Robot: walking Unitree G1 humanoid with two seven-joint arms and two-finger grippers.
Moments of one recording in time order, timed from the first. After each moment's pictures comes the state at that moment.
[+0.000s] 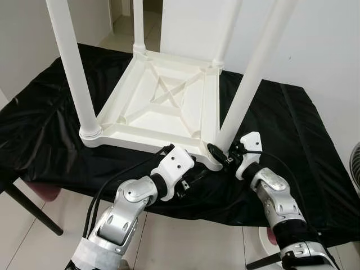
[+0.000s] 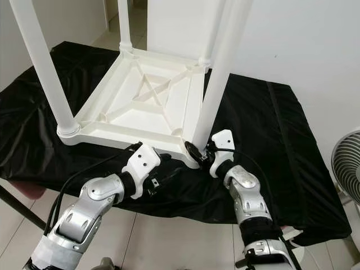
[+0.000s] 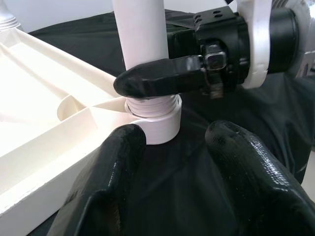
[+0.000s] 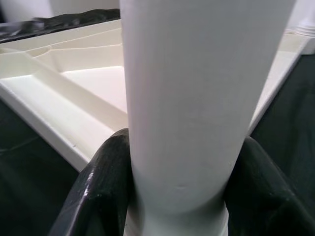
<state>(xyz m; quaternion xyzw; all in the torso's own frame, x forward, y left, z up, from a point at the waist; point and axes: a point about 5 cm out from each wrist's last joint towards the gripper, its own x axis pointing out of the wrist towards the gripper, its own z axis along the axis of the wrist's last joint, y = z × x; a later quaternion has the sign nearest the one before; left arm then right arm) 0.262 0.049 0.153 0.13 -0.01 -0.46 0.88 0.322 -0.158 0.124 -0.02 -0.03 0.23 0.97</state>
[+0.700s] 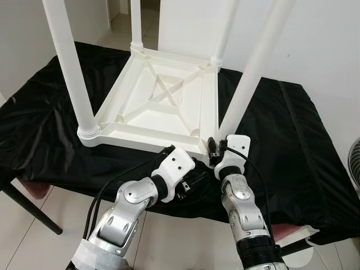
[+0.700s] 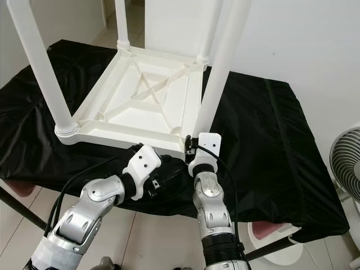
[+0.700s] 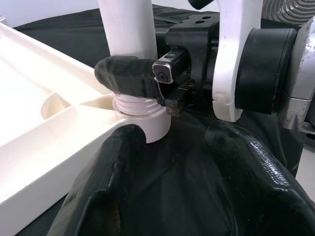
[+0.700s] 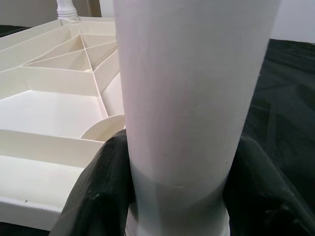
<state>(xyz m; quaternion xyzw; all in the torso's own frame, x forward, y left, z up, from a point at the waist) 0.260 0.047 0.152 0.13 0.00 -0.46 0.88 0.308 -0.114 0.131 0.04 -0.04 0.00 1.00</state>
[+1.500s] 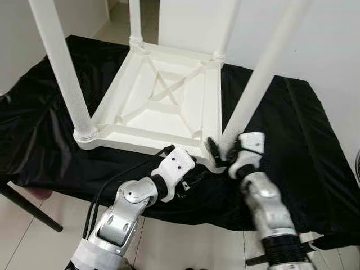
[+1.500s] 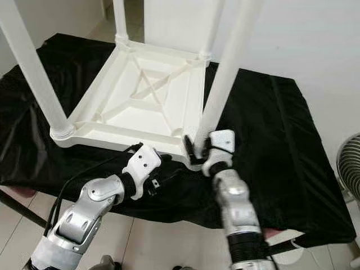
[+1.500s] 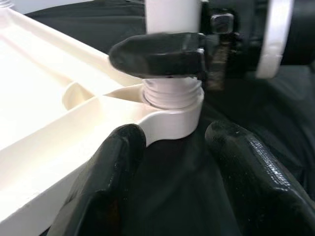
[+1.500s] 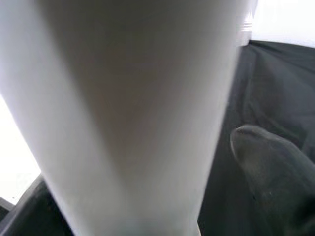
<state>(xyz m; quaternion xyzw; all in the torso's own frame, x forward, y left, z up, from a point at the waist) 0.262 0.050 0.153 0.13 0.00 -0.46 0.88 0.308 -0.148 0.140 0.01 -0.05 0.17 0.98</state>
